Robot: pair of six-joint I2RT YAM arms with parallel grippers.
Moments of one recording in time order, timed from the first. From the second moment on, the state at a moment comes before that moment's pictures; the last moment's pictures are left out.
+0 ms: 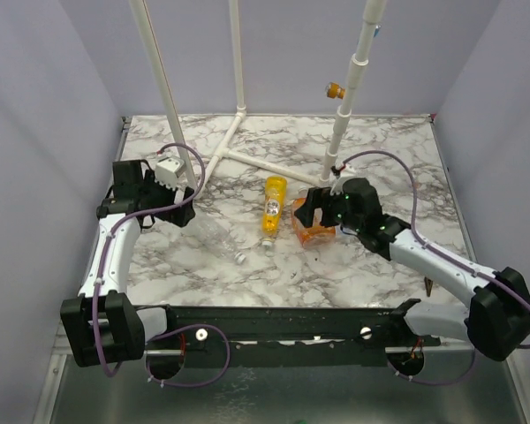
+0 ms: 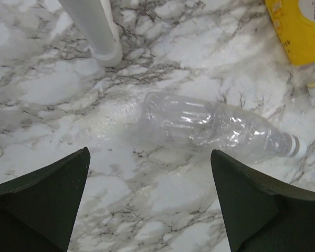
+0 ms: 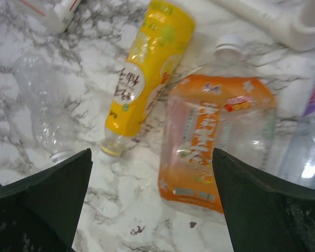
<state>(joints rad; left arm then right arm) 0.13 1.19 0.94 -0.55 0.51 0.41 0.53 1.21 0.74 0.00 -0.10 0.41</state>
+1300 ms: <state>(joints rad) 0.12 1.02 0.95 -1.07 0.85 0.97 1.07 1.98 1.24 0.06 -0.07 0.24</state>
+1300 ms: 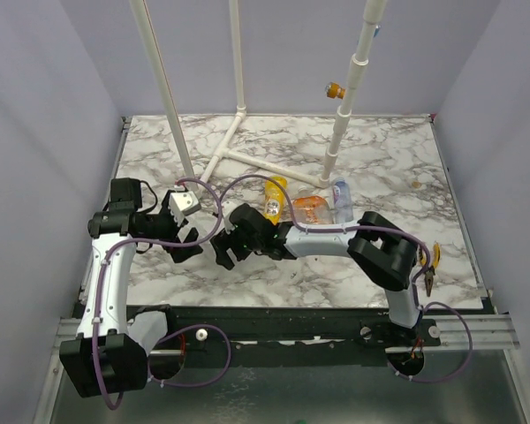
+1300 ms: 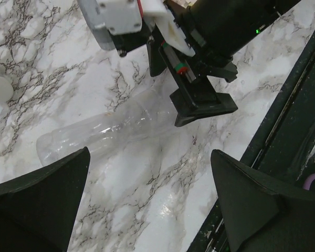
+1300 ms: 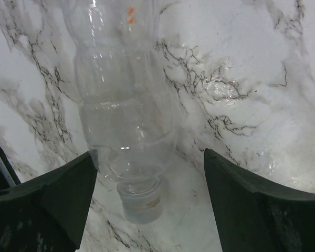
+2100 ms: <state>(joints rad) 0.11 0.79 0.90 -1.07 1.00 1.32 1.09 1.73 1.23 -0.09 -0.05 0.25</state>
